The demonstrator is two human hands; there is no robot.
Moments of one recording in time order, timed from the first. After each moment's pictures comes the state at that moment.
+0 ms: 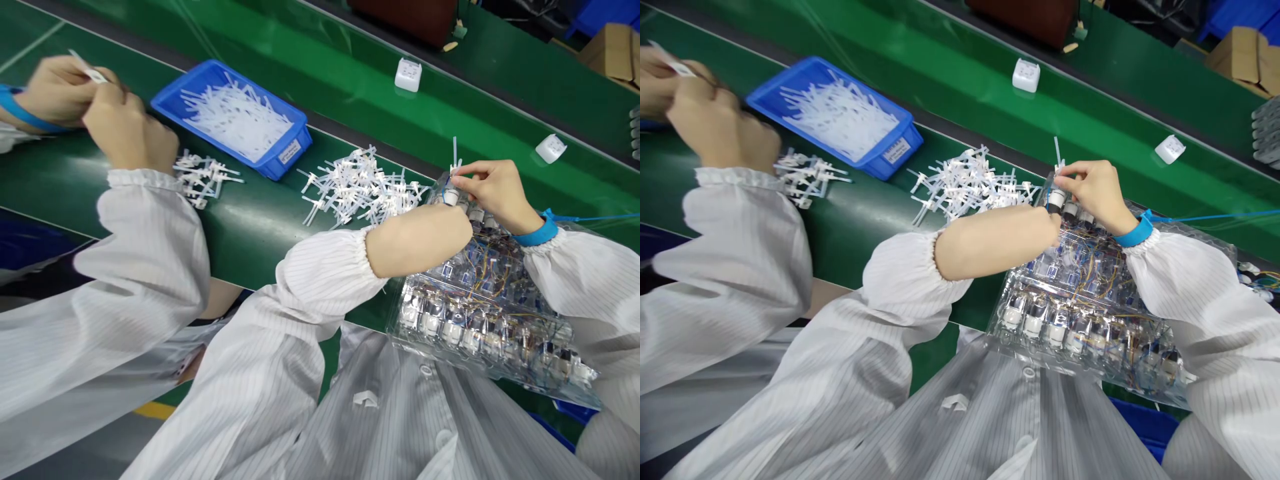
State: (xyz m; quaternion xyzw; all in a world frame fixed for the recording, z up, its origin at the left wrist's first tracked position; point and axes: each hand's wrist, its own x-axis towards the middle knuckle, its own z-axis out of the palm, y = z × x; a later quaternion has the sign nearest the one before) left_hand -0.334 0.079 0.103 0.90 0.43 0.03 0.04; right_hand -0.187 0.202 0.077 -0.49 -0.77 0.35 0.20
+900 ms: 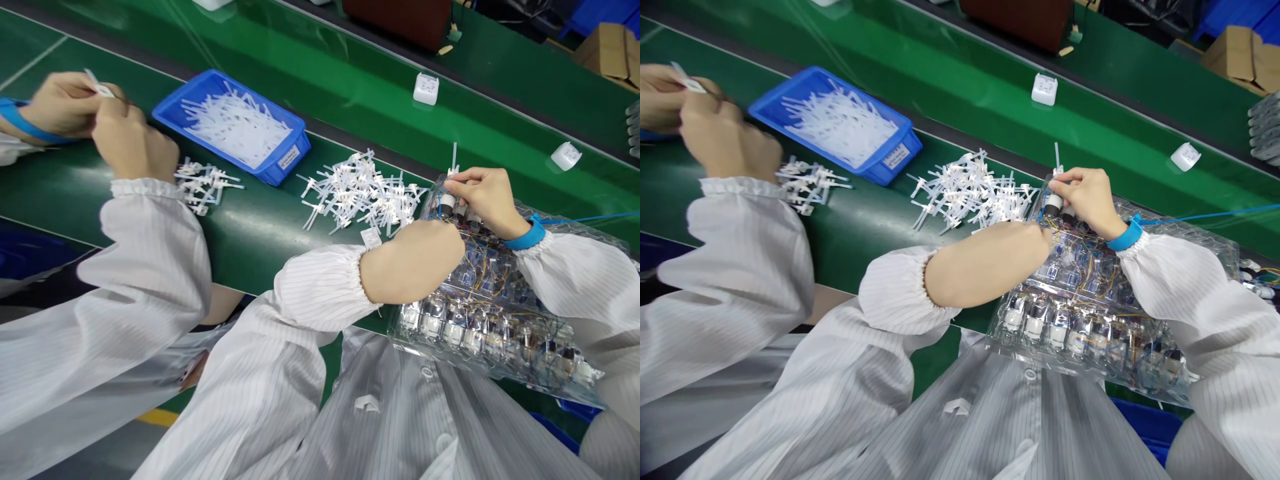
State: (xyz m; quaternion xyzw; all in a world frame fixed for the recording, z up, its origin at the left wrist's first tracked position) left_hand -0.329 0.058 0.124 0.89 0.45 -0.05 0.12; right_hand -0.195 0.190 0.072 -0.53 -0.71 0.39 0.24
